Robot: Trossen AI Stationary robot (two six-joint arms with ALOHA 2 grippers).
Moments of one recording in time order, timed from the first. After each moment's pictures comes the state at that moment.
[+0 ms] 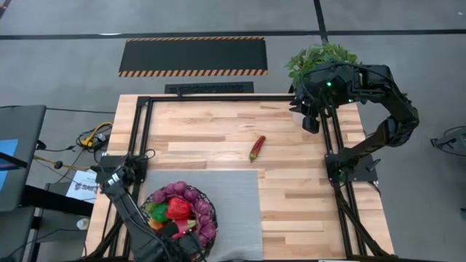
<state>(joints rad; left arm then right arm) -0.87 2.14 2.30 -1.52 -0.05 -1.36 -0.19 1.43 2.12 -1.51 0.10 -0.09</state>
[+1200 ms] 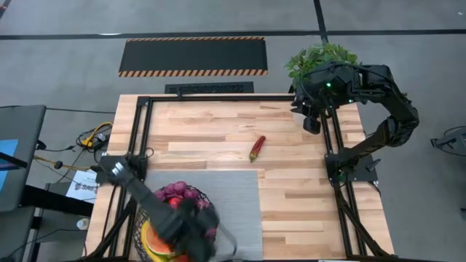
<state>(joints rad) -0.73 2.10 2.19 -1.48 -0.19 -1.19 -0.19 1.43 2.12 -1.53 0.10 -0.09</state>
